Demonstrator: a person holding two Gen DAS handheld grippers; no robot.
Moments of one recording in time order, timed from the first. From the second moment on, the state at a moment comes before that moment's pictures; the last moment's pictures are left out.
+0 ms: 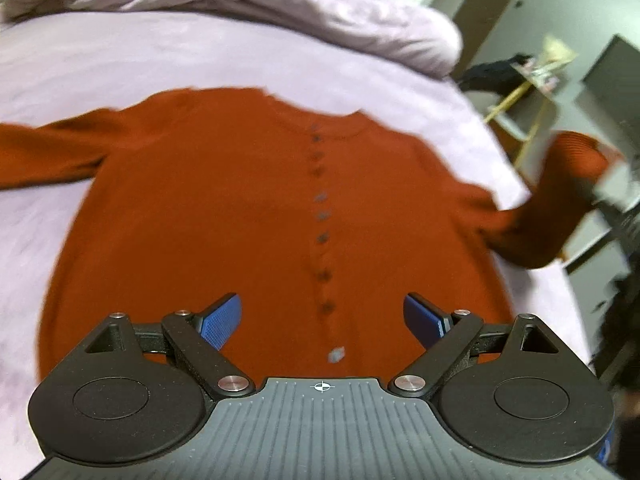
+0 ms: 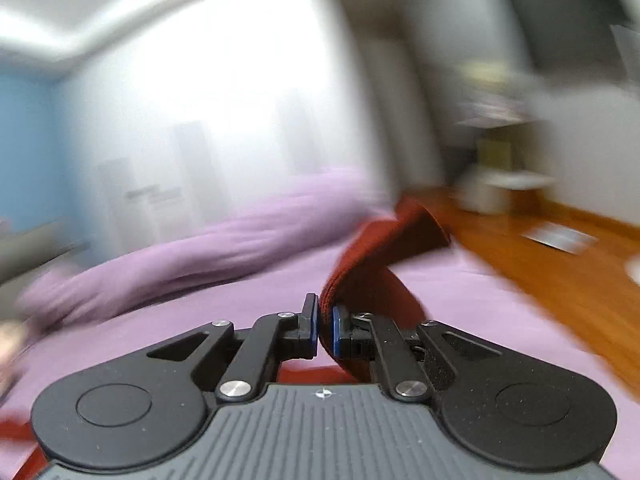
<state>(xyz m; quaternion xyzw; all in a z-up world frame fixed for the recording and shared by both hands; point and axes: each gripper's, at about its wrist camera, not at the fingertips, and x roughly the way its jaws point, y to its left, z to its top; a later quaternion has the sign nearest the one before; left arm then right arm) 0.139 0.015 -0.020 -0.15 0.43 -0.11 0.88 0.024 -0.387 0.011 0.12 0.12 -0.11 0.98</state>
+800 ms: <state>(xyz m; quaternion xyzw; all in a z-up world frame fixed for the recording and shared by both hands) 0.260 -0.024 -0.119 -0.32 0.52 -0.16 0.78 -0.002 -0.317 -0.119 0.25 0.31 -0.07 0.91</state>
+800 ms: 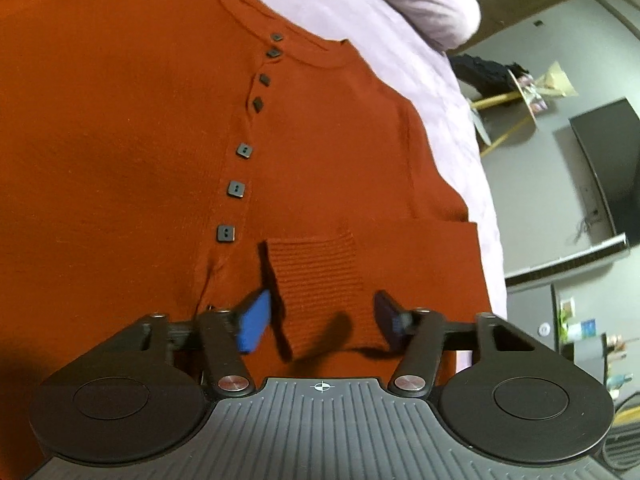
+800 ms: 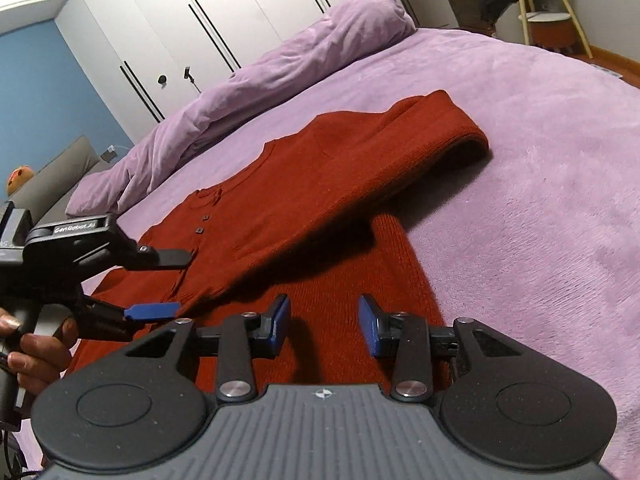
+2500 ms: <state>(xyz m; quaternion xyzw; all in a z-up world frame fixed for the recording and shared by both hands) 0.317 0.089 -0.088 0.00 0.40 0.02 0.92 0.167 -0.352 -0.102 0.12 0.32 -0.21 0.92</state>
